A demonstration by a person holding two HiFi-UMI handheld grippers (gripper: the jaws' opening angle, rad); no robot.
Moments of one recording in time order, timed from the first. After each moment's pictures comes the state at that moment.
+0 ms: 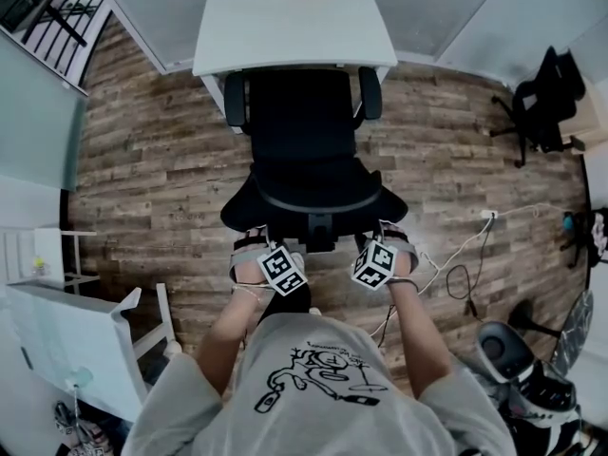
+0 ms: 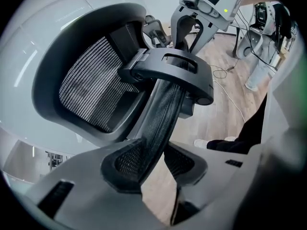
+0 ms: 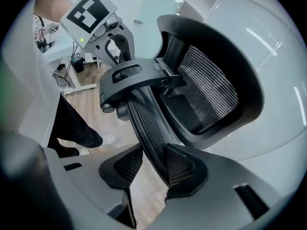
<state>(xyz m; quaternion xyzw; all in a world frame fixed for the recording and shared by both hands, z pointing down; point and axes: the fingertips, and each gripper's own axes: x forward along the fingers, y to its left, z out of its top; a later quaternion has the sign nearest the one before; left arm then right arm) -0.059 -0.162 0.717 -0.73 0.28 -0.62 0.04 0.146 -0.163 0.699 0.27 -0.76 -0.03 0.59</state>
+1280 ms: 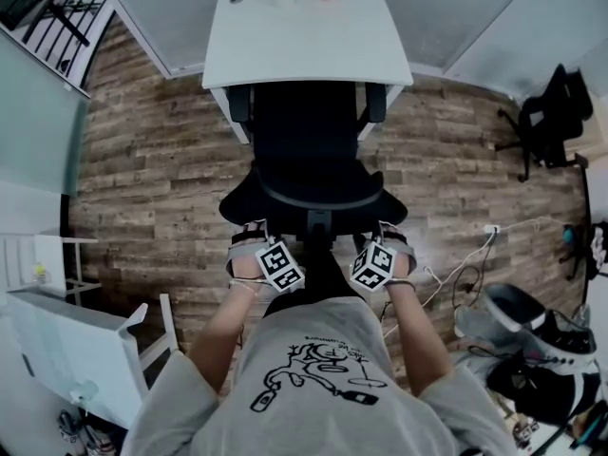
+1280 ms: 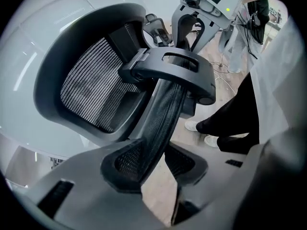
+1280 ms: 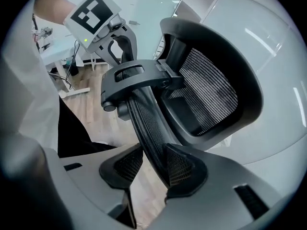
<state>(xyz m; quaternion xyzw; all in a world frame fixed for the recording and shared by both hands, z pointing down) -0.104 -0.254 0.711 -0.73 0.28 -0.62 0.06 0.100 -0.245 0.695 0.28 -0.76 -0.04 0.58</state>
